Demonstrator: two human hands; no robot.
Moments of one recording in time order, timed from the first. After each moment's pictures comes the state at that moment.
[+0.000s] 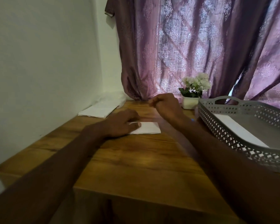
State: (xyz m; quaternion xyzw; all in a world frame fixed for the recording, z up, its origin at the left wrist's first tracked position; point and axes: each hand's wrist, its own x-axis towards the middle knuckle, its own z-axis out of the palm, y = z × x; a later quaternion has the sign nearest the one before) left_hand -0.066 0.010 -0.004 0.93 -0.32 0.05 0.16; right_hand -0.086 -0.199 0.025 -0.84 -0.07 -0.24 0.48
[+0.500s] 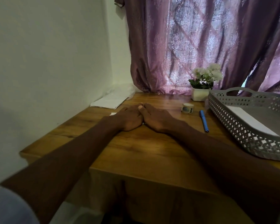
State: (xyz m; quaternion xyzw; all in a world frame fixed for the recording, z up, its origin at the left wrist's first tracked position) left_hand -0.075 0.008 -0.017 0.96 -0.27 0.02 0.08; right_hand -0.093 -0.154 -0.024 -0.96 -0.16 -0.08 0.23
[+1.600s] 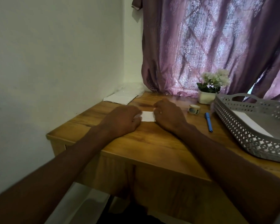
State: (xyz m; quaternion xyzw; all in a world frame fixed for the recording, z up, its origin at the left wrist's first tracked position) left_hand -0.153 0.059 -0.019 0.95 -0.23 0.17 0.14; right_hand -0.126 -0.154 -0.013 -0.95 -0.15 -0.23 0.16
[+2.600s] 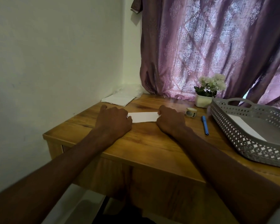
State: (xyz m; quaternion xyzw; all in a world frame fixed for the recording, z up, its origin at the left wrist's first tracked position) left_hand -0.165 0.053 -0.016 0.97 -0.05 0.22 0.00; right_hand -0.126 -0.158 -0.015 -0.98 -0.03 -0.17 0.13
